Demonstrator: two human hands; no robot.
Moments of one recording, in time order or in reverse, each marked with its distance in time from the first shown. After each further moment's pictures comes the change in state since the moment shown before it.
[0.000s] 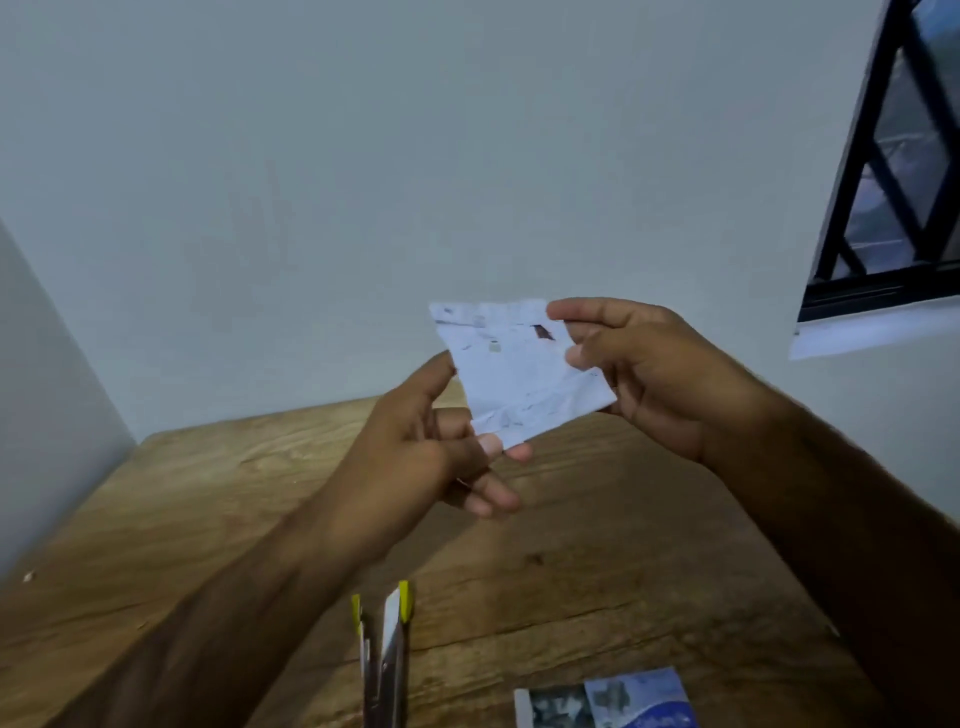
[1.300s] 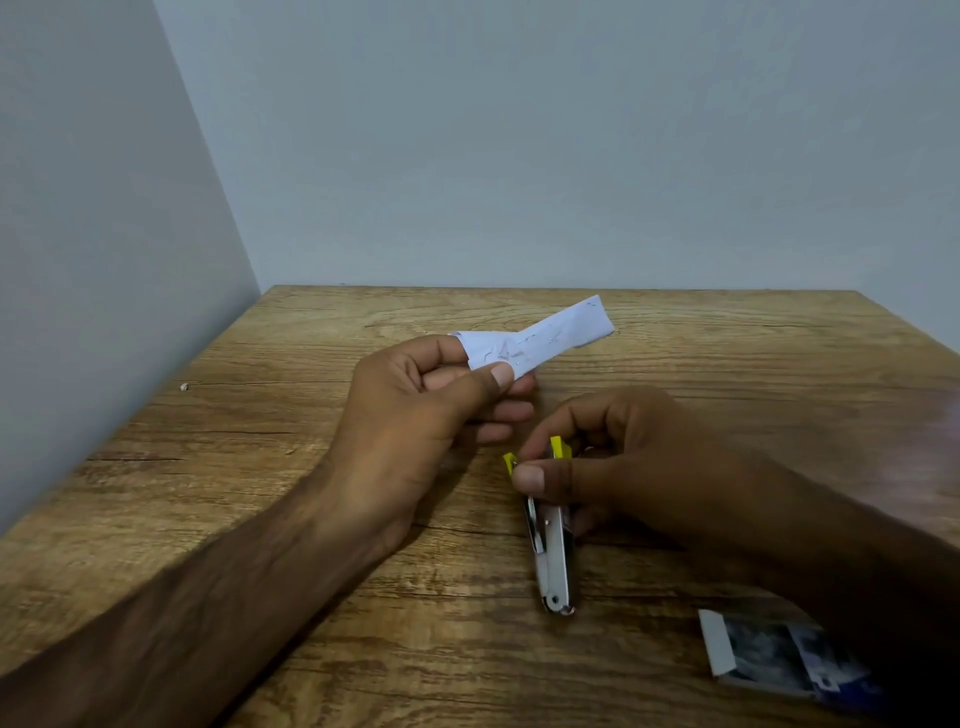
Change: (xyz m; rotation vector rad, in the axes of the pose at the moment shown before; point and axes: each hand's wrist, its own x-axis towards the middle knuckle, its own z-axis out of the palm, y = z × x) left_hand -0.073 -0.059 -0.061 -0.291 0.482 -0.109; right_hand -0.057 0.086 0.120 -0.458 -0.404 0.243
